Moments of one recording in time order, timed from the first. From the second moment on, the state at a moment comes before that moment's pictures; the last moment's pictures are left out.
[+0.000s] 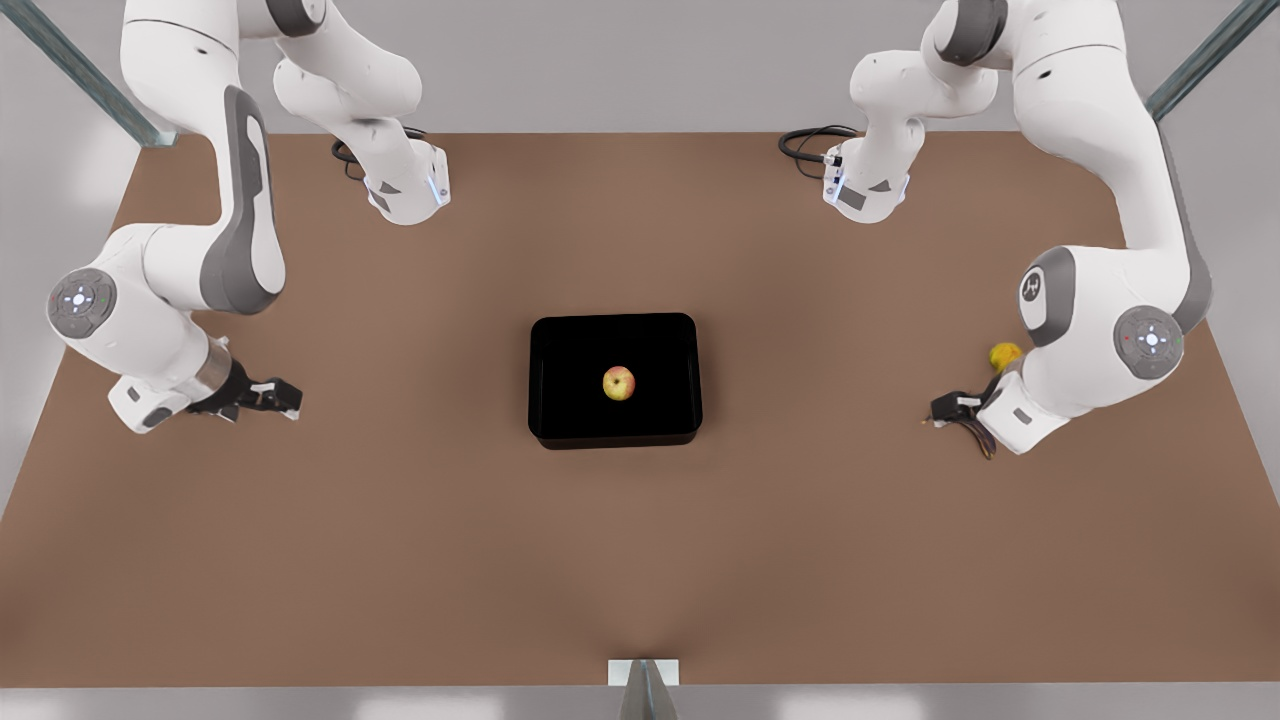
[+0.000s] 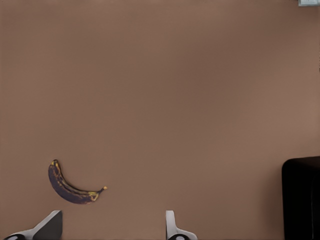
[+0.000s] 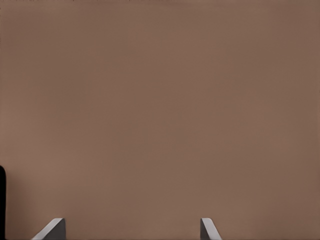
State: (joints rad) left arm -0.07 0.34 0.00 -1.48 -0.04 1.77 0.00; right arm 0.02 0.19 -0.06 -1.71 0.03 1.95 -0.07
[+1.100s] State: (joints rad) left arm -0.80 0.82 -0.07 -1.35 0.17 2.28 -0.98; right arm 0.01 0.32 -0.05 -1.49 -0.01 1.89 -0.08
